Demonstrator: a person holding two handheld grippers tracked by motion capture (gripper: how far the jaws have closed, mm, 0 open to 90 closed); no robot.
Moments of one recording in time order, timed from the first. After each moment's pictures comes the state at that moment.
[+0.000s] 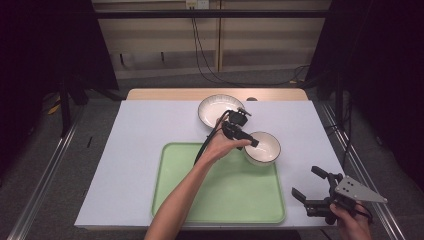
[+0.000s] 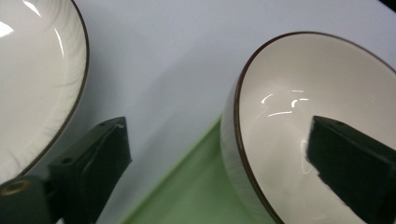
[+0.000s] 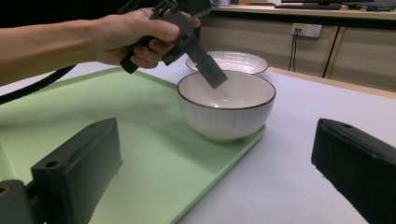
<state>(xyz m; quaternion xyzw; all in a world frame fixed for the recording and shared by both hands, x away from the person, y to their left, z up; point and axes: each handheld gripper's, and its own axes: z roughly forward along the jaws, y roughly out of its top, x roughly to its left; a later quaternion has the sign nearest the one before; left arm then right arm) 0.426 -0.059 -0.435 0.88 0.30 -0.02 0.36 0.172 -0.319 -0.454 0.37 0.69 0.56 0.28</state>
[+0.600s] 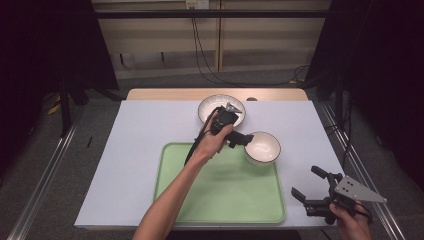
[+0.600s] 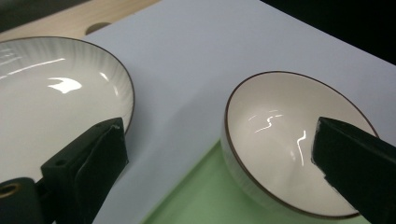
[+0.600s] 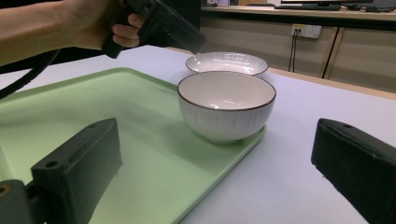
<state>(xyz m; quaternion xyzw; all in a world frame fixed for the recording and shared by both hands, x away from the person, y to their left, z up) 0.397 -0.023 -0.403 0.85 0.29 0.08 0.42 0.172 -0.319 -0.454 0.37 0.69 0.56 0.28</state>
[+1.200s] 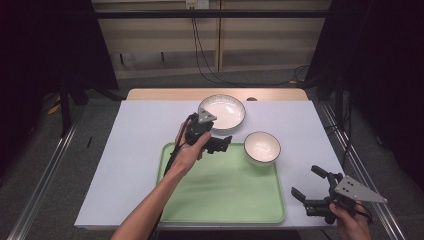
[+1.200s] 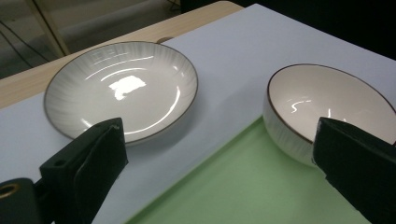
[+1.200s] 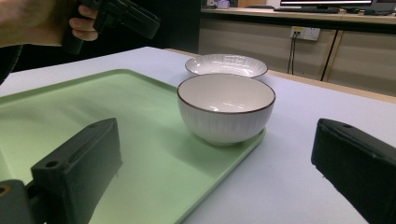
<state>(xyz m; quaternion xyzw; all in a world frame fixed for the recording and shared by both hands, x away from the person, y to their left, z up) 0.362 0.045 -0.396 0.81 0.33 0.16 0.45 0.173 -0.318 -0.453 0.36 0.69 0.56 0.29</state>
